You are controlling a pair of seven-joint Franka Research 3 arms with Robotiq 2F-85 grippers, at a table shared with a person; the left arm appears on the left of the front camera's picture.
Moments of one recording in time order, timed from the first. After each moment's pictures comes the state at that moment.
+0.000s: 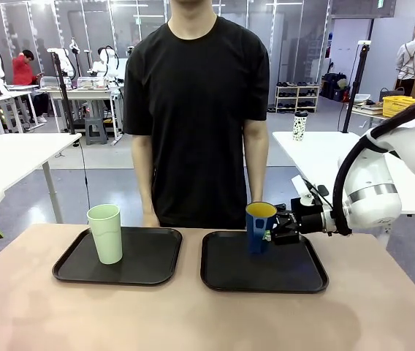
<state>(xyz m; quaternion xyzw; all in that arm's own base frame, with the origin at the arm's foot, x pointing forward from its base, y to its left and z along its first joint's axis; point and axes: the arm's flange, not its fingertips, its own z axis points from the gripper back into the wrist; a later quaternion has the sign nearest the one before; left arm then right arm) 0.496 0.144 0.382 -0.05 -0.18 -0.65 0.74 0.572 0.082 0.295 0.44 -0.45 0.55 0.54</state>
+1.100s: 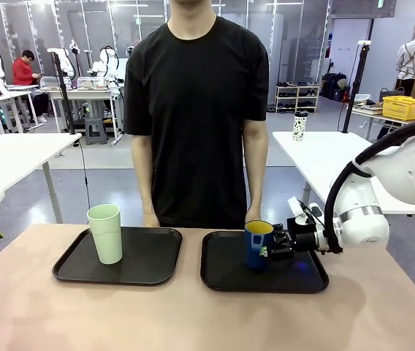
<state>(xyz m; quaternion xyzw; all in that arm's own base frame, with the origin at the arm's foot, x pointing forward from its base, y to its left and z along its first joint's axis) 0.496 0.144 0.382 -0.05 -0.18 -0.65 0.74 0.597 0.079 0.216 0.47 -0.44 0.51 0.57</state>
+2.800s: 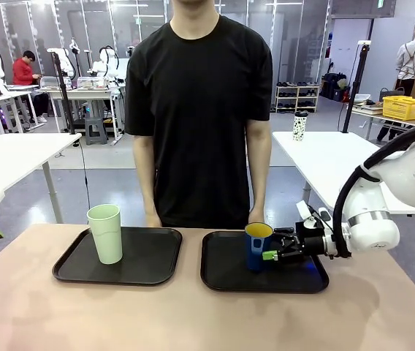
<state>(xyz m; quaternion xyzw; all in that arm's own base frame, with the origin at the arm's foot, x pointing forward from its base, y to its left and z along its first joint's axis) 0.496 0.144 0.382 -0.05 -0.18 -0.65 0.74 0.592 0.051 0.207 0.46 -0.44 0.49 0.59</state>
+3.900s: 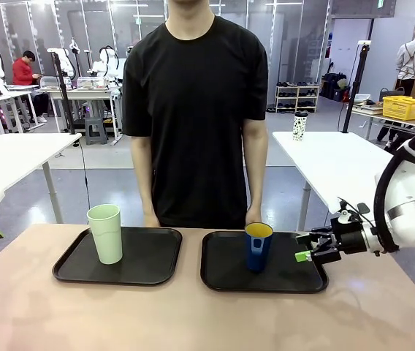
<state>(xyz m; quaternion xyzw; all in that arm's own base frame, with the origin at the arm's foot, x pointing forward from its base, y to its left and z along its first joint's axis) 0.496 0.144 0.382 -0.05 -0.18 -0.65 0.74 0.531 -0.020 0.265 0.36 -0.41 0.47 0.70</state>
